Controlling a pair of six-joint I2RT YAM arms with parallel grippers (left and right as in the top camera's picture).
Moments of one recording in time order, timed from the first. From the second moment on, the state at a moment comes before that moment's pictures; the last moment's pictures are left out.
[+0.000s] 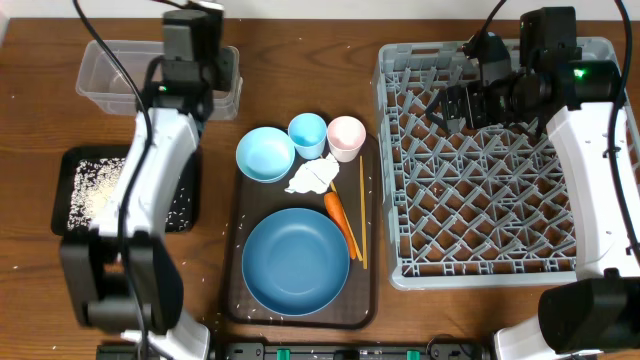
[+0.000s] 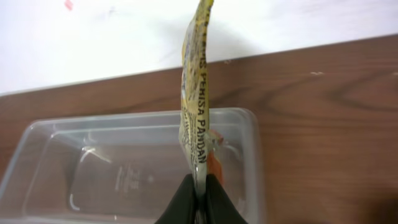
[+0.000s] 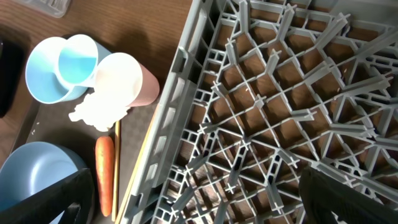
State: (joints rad) left arm -0.05 1.78 1.45 -0.31 -0.14 0.12; right arm 0.05 1.70 1.72 -1.13 -0.36 -0.16
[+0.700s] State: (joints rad) left arm -0.02 1.77 1.45 -0.44 -0.09 0.12; right arm 0.05 1.70 1.72 -1.14 -0.36 -0.16
